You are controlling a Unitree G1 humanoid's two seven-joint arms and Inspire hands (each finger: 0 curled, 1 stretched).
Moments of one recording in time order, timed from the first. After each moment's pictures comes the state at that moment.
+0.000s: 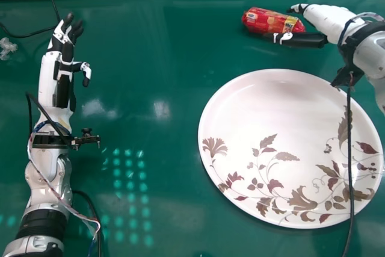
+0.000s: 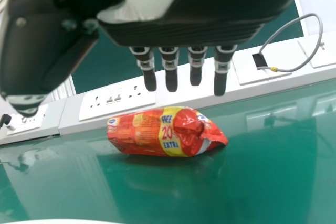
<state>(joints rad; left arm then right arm) -0.37 0.25 0.21 0.67 -0.10 -0.87 -0.14 -0.89 -0.78 0.25 0.57 -0.68 -0.12 0.37</state>
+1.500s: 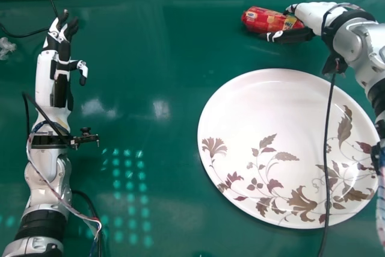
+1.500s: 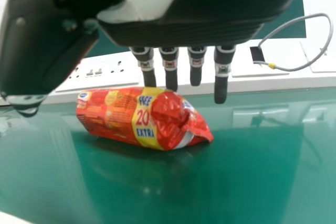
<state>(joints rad) -0.36 0.25 0.21 0.65 -0.08 -0.88 -0.09 -1.23 -0.66 0.49 1.14 -0.80 -0.21 0.22</state>
